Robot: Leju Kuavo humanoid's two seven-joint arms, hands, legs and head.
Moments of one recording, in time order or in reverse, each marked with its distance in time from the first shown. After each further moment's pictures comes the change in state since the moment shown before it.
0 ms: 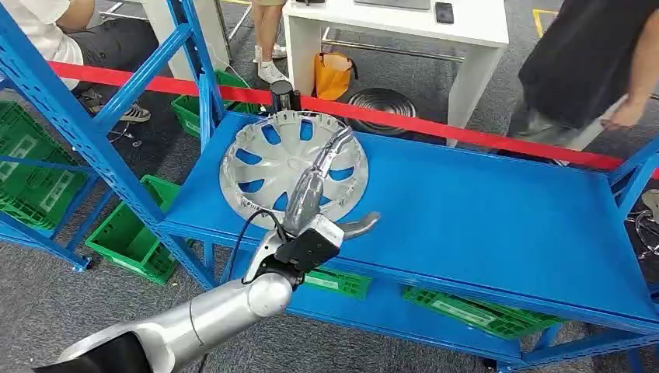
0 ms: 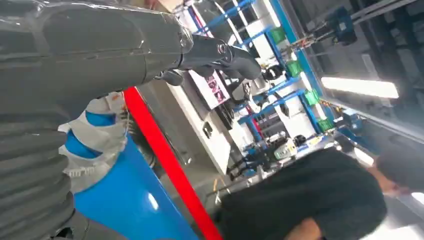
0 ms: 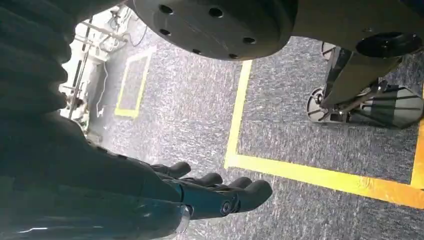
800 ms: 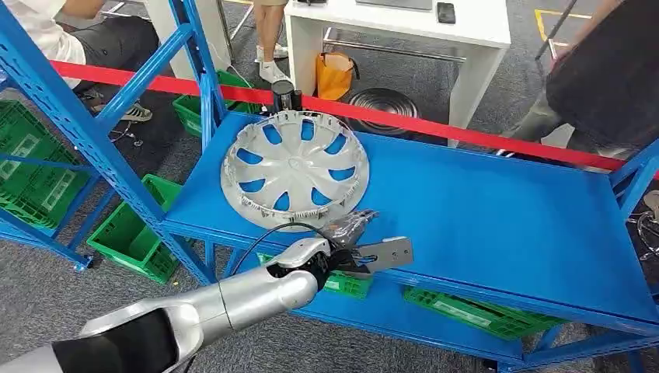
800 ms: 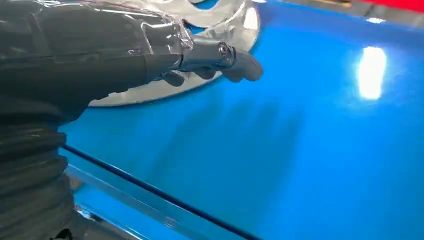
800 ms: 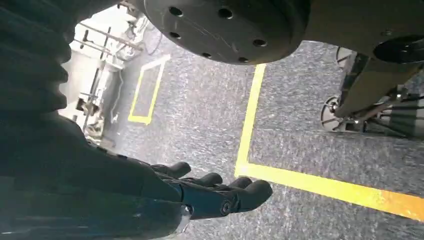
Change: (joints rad) left arm -0.163 -0.071 -0.174 0.334 -0.126 -0.631 0.700; right arm 0.000 -0.029 0.020 -0.005 -0.040 0.034 0.050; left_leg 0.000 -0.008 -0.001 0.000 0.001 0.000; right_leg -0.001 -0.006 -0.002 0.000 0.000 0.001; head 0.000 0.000
